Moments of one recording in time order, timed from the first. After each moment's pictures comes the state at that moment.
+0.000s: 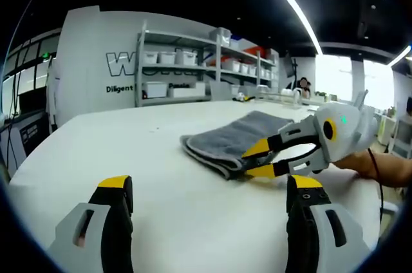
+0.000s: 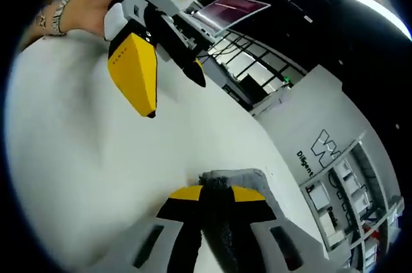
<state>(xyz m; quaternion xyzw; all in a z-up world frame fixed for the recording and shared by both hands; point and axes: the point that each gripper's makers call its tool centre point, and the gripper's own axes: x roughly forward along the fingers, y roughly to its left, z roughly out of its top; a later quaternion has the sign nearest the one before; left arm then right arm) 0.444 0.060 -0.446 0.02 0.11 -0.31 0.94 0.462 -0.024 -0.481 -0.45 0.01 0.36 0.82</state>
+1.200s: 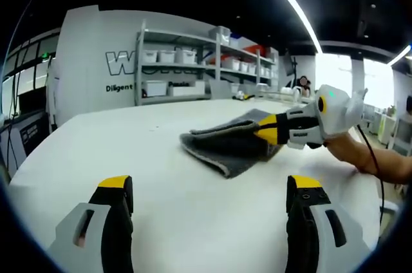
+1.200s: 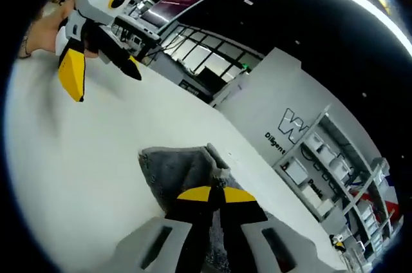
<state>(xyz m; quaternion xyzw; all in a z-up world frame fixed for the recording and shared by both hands) 0.445 0.060 -0.448 0.02 0.11 -0.31 0.94 0.488 -0.091 -0.440 -0.38 0.00 0.25 0.89</state>
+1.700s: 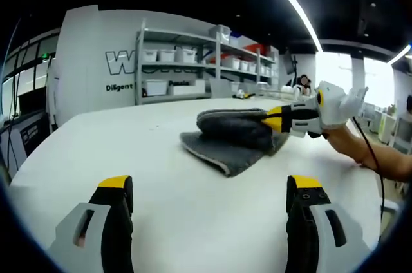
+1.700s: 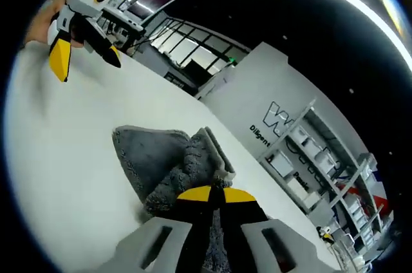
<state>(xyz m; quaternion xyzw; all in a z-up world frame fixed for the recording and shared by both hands) 0.444 0.060 -0.450 0.03 0.11 -0.31 0.94 0.506 -0.139 -0.430 -0.38 0.00 0.20 0.90</state>
